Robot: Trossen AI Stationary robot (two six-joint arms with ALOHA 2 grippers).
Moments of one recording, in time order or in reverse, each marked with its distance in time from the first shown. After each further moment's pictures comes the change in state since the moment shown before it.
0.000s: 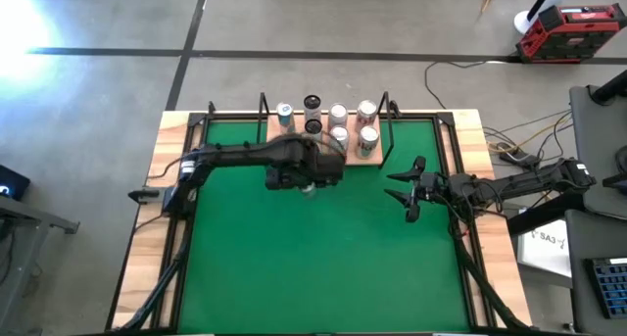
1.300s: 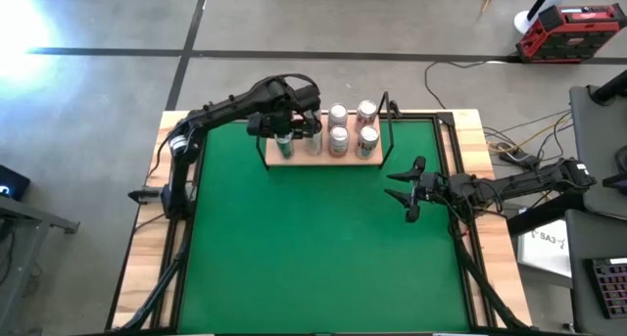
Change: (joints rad) left arm 0.419 -0.083 -0.152 0.028 0.027 0.486; right arm 0.000 0.000 0.000 -0.001 0.000 0.000
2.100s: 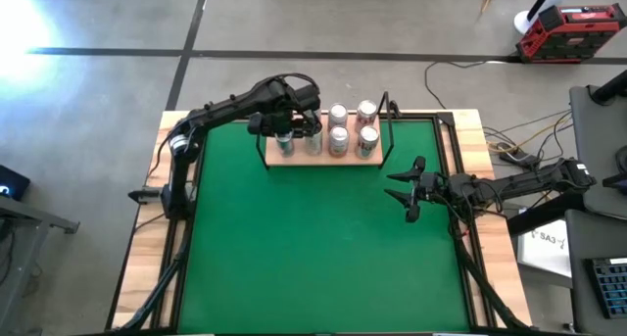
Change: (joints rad) left arm 0.010 0.000 -0.029 0.039 -0.021 0.018; right arm 0.000 0.000 0.000 0.000 0.000 0.000
